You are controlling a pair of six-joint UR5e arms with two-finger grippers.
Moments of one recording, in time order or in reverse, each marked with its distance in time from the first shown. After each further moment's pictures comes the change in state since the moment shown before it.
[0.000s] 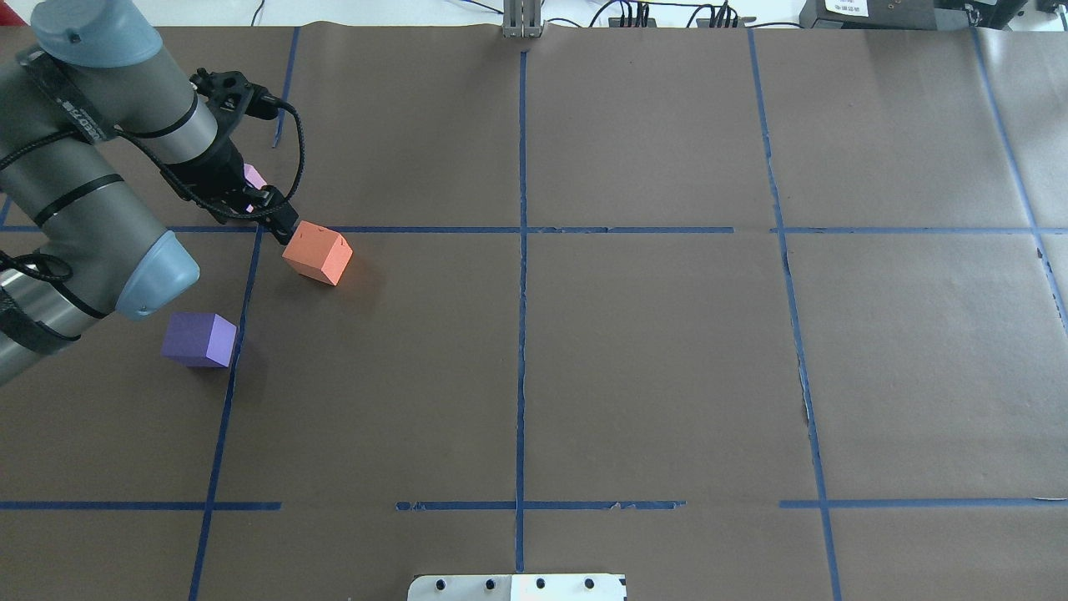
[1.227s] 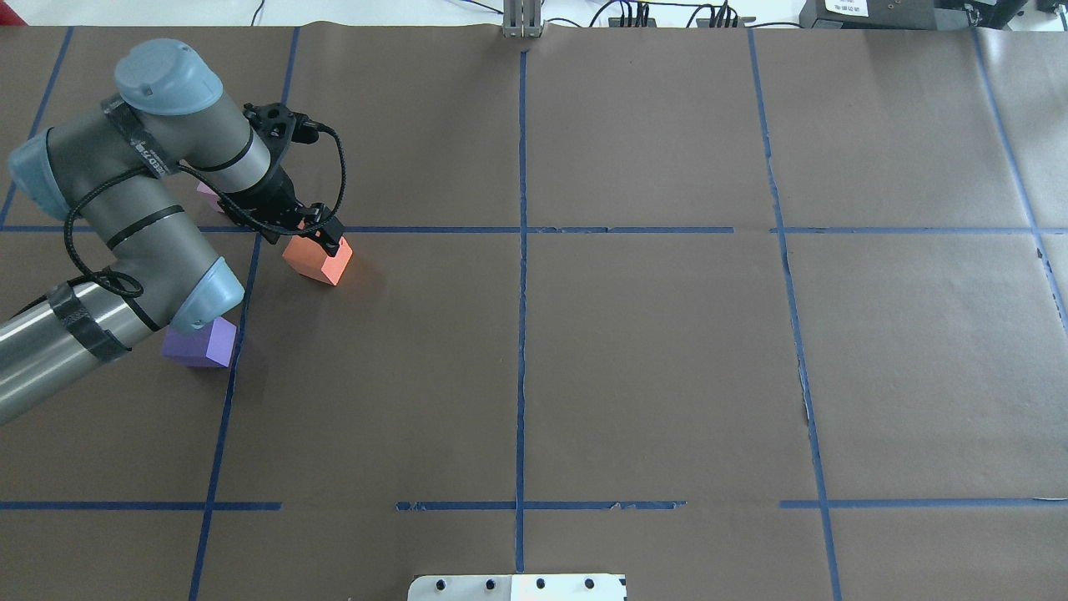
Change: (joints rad) left arm 0.065 -0.044 0.163 -0.202 0.009 -0.176; right arm 0.000 0.000 0.000 0.000 0.000 -0.001
